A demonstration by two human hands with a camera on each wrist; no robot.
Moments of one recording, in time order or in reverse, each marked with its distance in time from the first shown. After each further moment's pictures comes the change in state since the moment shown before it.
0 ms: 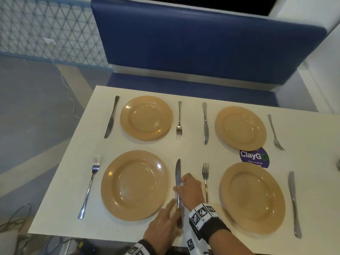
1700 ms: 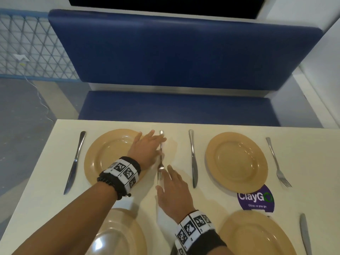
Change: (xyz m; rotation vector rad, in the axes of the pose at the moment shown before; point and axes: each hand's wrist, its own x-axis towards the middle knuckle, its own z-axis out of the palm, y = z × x) left_hand 0.261 -0.001 -0.276 0.324 0.290 0.079; right_hand 0.123 -0.085 -0.069 -0.345 -0.035 -0.386
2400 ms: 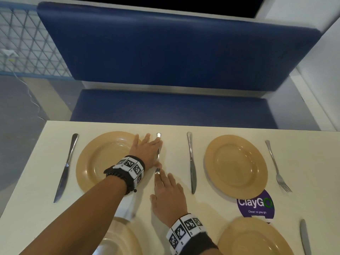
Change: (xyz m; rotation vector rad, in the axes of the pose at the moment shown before) left_hand 0.041 -0.013 0.030 0.237 -0.249 -0.036; right_hand 0.023 0.011 0.032 -0.178 -0.026 -0.009
